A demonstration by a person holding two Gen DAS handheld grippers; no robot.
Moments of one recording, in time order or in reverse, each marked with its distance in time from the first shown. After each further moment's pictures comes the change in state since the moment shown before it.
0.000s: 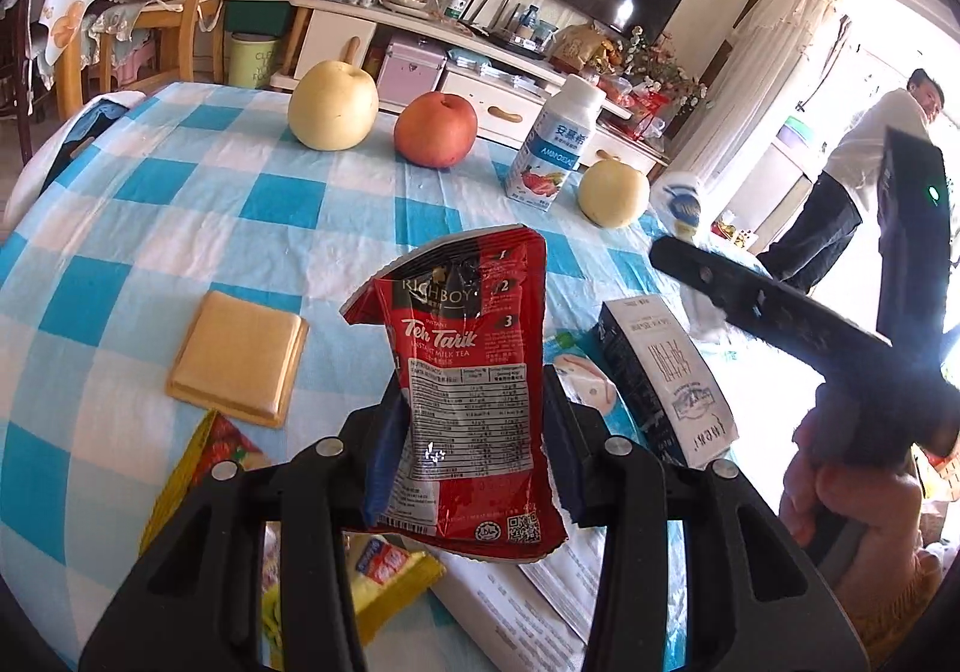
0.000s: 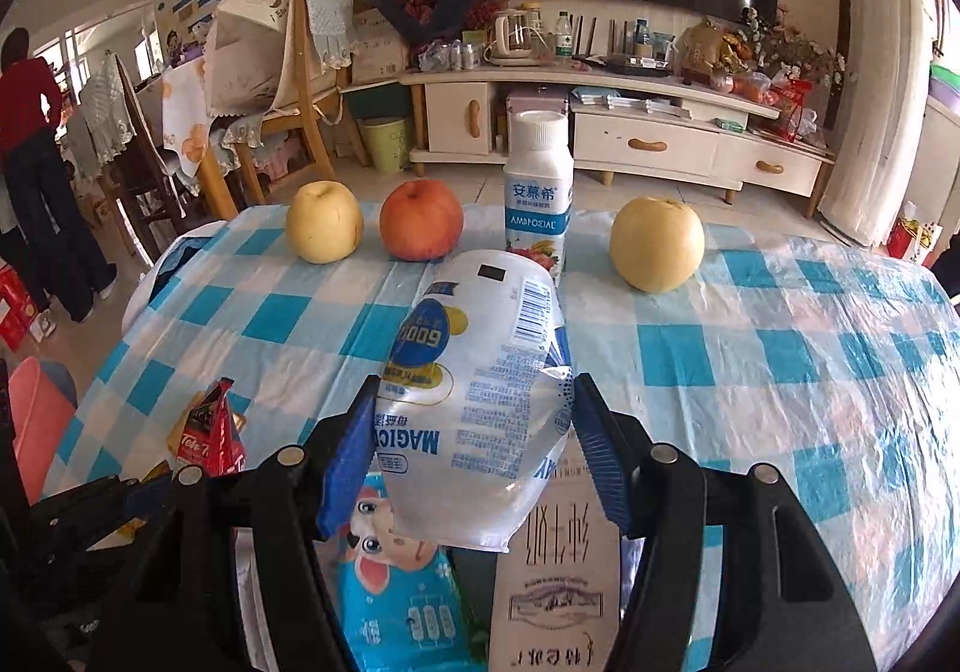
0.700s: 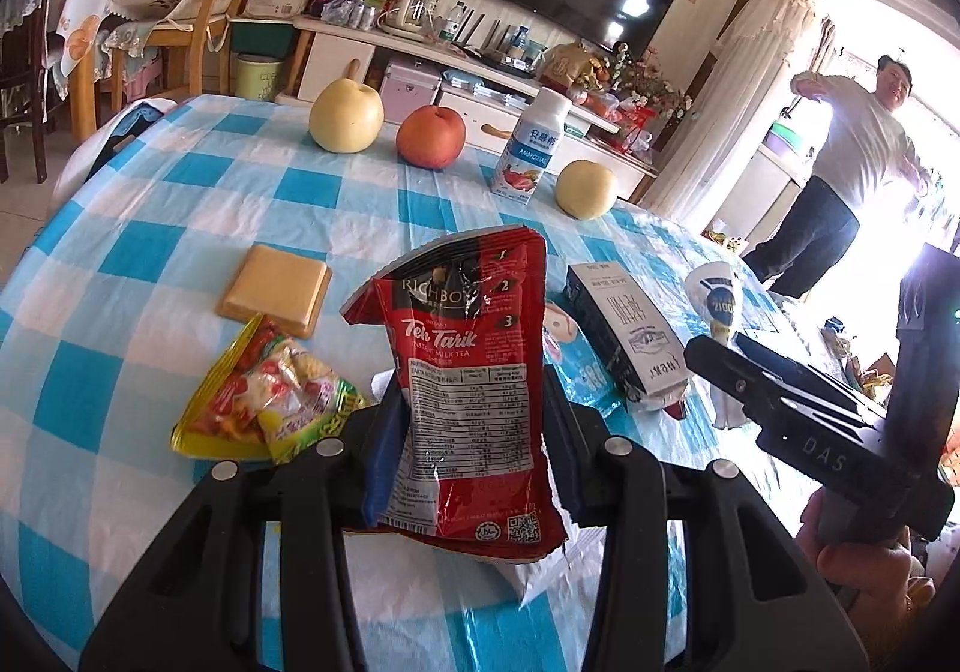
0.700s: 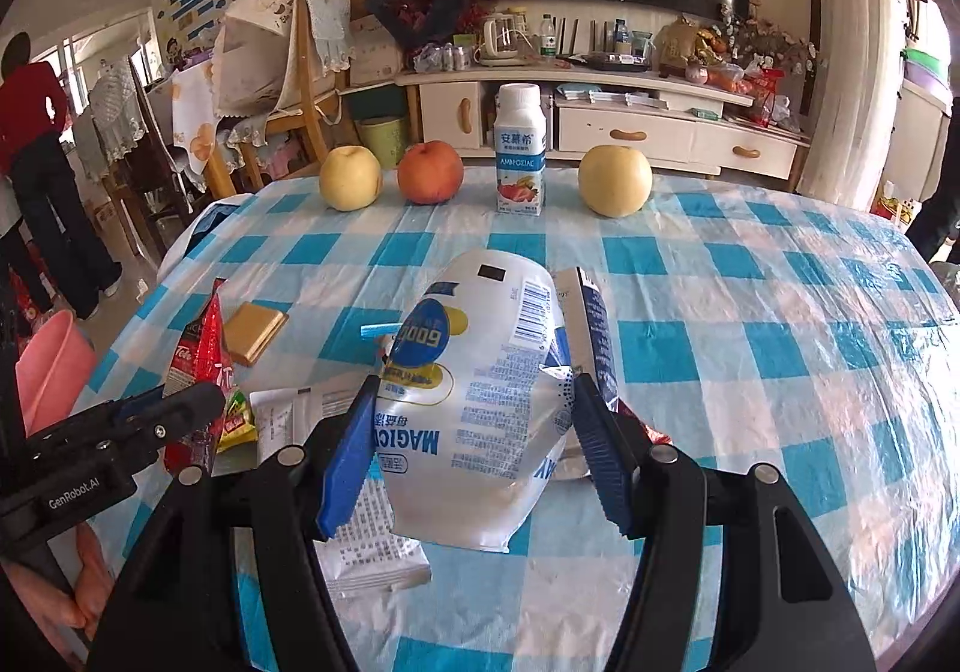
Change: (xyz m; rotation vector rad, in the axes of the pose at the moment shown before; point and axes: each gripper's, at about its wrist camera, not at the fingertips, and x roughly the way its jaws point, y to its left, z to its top) left arm -0.055 -0.005 -0.042 0.014 -0.054 -0.004; right arm -0.074 0.013 -0.080 0.025 -0.014 -0.018
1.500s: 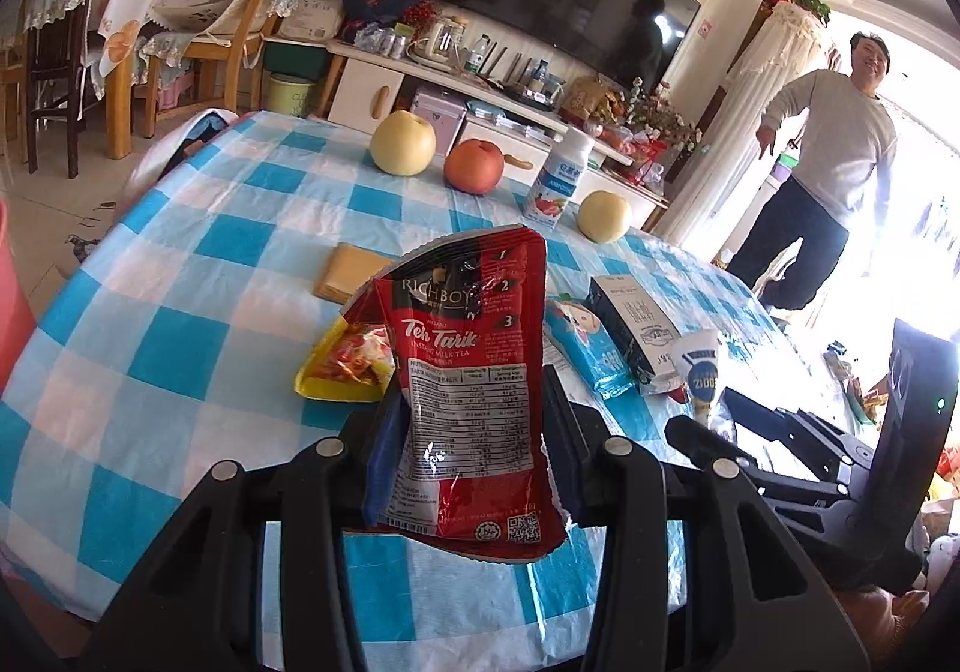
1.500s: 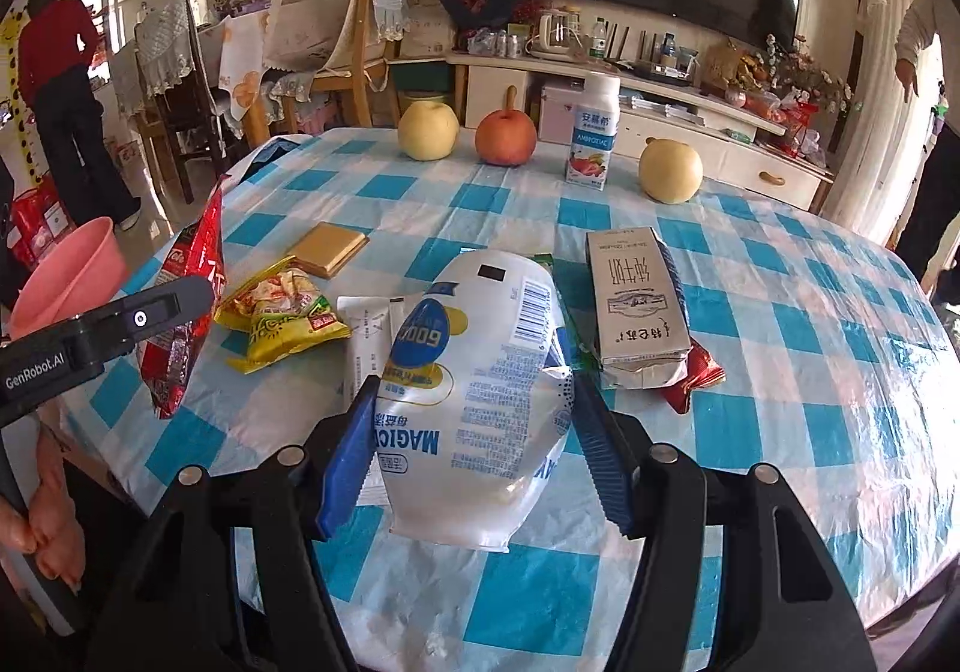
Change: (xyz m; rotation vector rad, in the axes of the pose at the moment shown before) left arm -0.063 0.036 -0.022 -0.042 -0.082 0.026; right arm -0.027 0.064 -0.046 -0.141 0.021 0.010
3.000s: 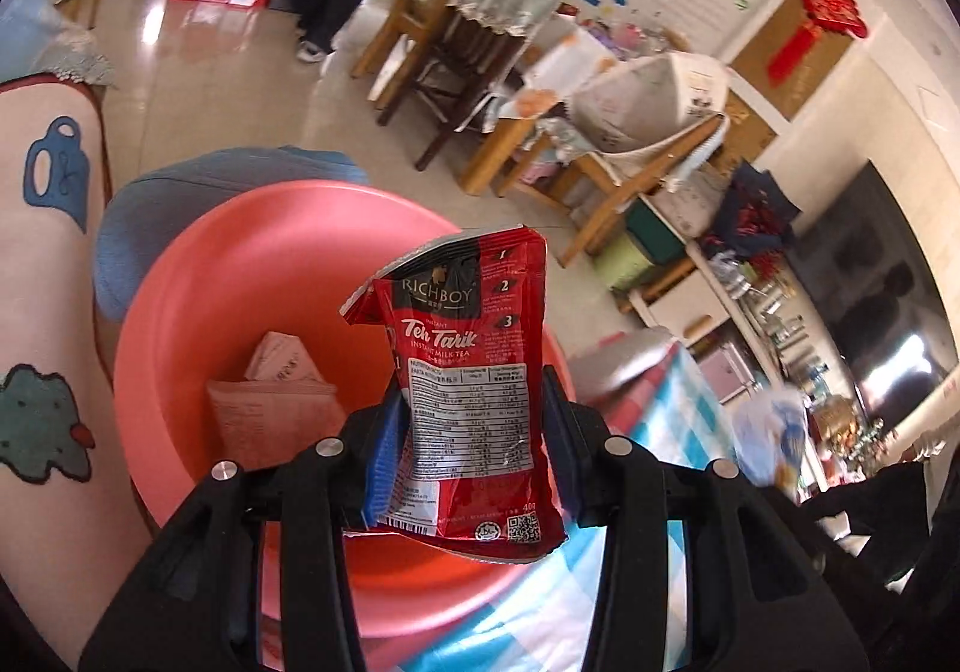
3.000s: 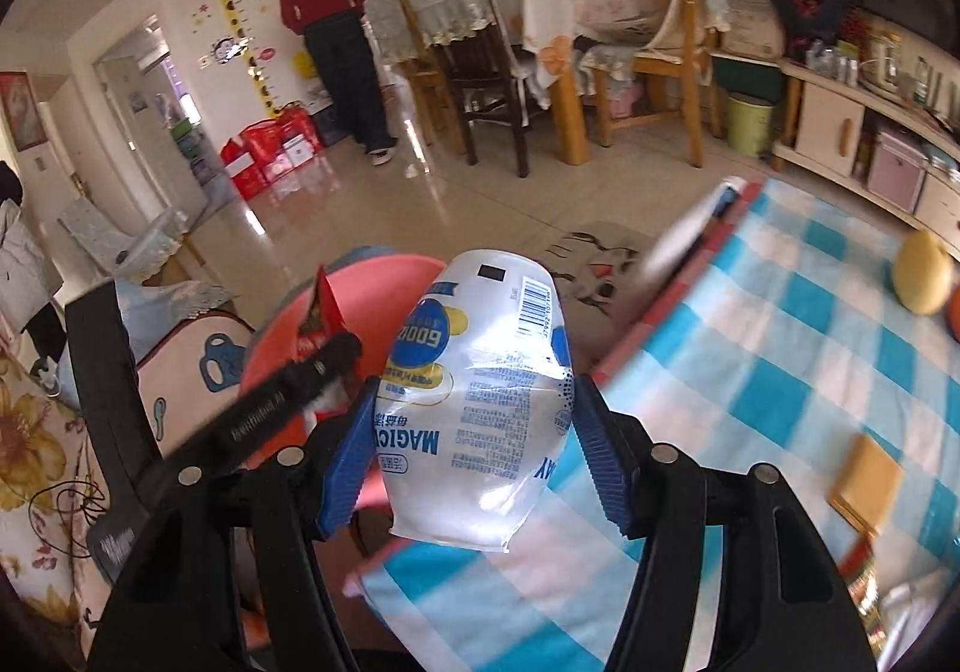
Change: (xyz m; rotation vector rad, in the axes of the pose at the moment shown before) left arm -0.129 0.269 0.030 -0.704 -0.373 0.557; right arm 0.086 0.324 0.139 -0.241 0.096 0.647
